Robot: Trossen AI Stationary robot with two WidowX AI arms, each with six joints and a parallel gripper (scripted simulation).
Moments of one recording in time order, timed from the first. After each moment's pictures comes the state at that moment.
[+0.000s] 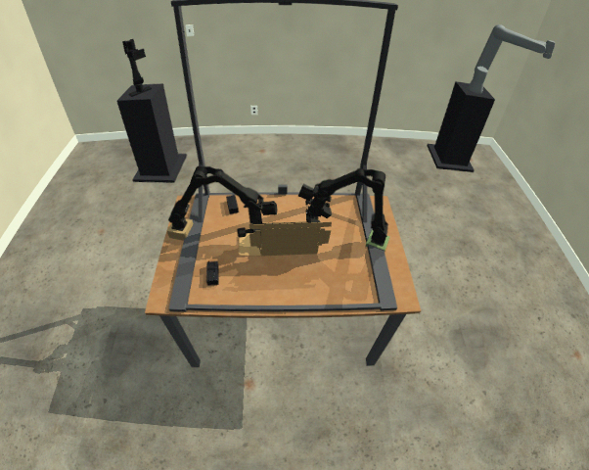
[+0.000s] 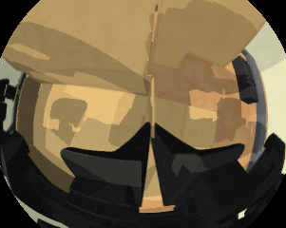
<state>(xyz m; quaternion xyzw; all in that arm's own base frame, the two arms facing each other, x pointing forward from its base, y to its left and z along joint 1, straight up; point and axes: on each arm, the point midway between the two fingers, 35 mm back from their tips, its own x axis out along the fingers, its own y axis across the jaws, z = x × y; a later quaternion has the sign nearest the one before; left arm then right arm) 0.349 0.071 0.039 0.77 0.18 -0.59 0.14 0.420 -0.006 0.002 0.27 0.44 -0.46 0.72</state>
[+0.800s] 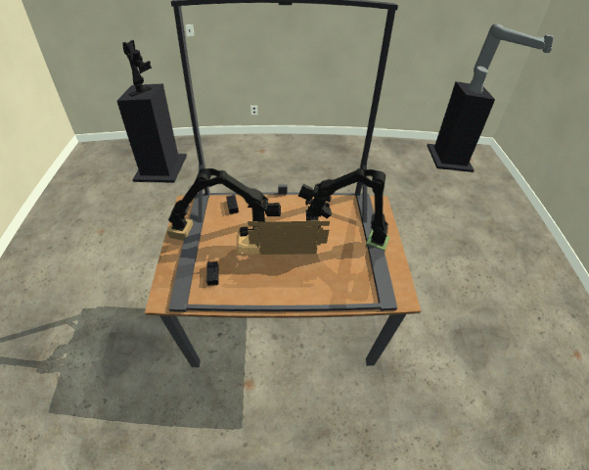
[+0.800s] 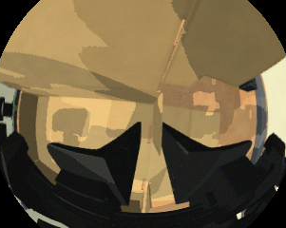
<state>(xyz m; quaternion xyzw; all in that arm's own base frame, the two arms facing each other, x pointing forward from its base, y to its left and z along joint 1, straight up) 0.350 0.071 0.039 0.77 0.18 -0.59 0.14 0.428 -0.006 0.001 0.31 0.43 -0.49 0.69</state>
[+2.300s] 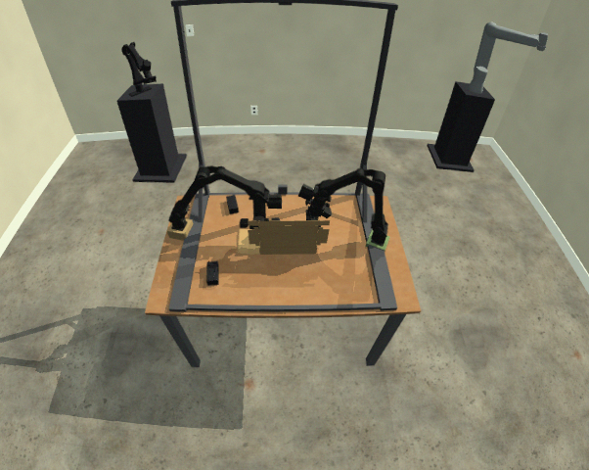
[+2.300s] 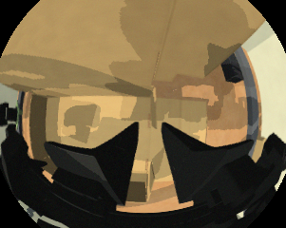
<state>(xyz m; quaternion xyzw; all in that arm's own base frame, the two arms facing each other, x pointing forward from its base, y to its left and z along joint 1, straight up) 0.350 0.071 0.039 0.77 0.18 -0.59 0.14 0.426 0.011 0.035 0.32 0.43 -0.52 0.67</state>
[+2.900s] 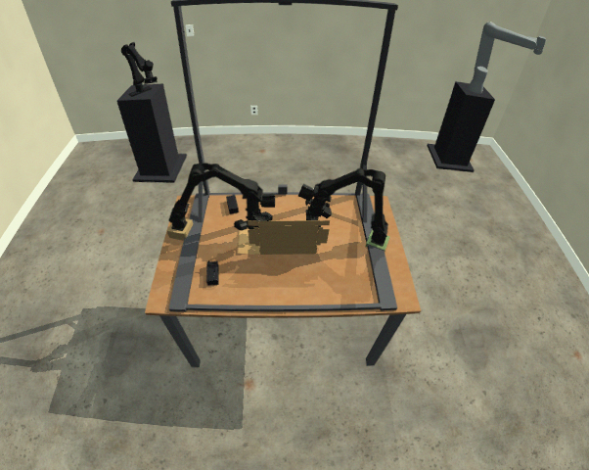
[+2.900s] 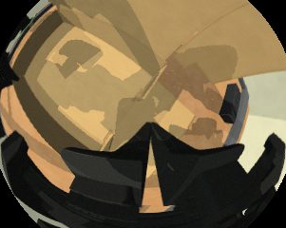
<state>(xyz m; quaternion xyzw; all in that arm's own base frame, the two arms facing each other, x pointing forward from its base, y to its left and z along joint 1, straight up) 0.350 0.071 0.039 0.77 0.18 -0.59 0.14 0.391 0.023 0.031 0.12 0.59 -0.33 0.73</state>
